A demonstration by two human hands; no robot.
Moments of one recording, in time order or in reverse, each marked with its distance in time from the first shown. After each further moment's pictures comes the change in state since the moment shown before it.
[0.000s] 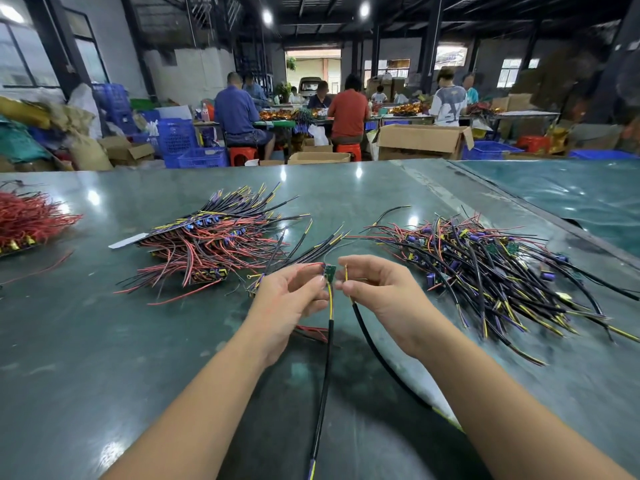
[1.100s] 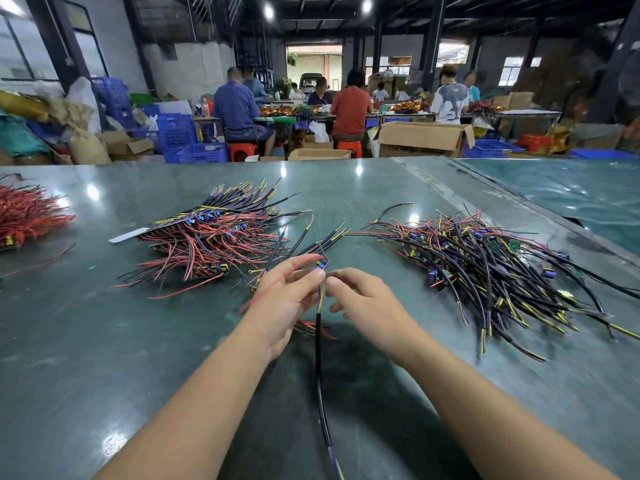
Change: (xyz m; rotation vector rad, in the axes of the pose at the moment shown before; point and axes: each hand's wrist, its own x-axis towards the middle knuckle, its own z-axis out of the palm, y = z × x) left_hand 0.004 0.001 0.000 -0.143 0.043 -0.091; right_hand 0.000 0.015 0.019 -0.504 -0.007 0.051
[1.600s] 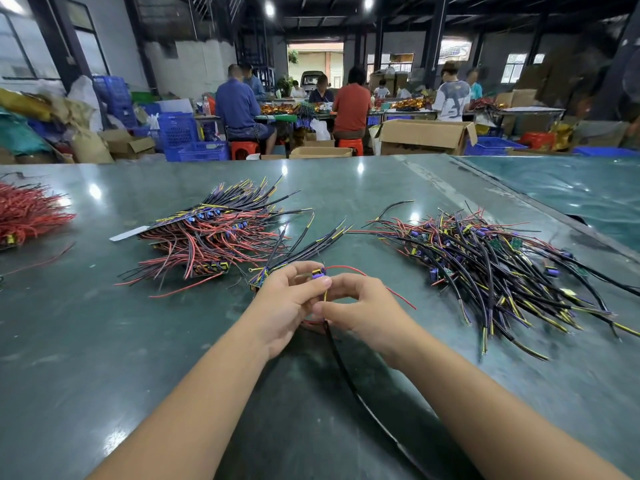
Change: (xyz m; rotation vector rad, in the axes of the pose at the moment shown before) left_hand -0.004 0.002 0.000 0.036 -0.038 -0.103; right_hand -0.009 -0.002 0.004 0.211 -0.082 0.006
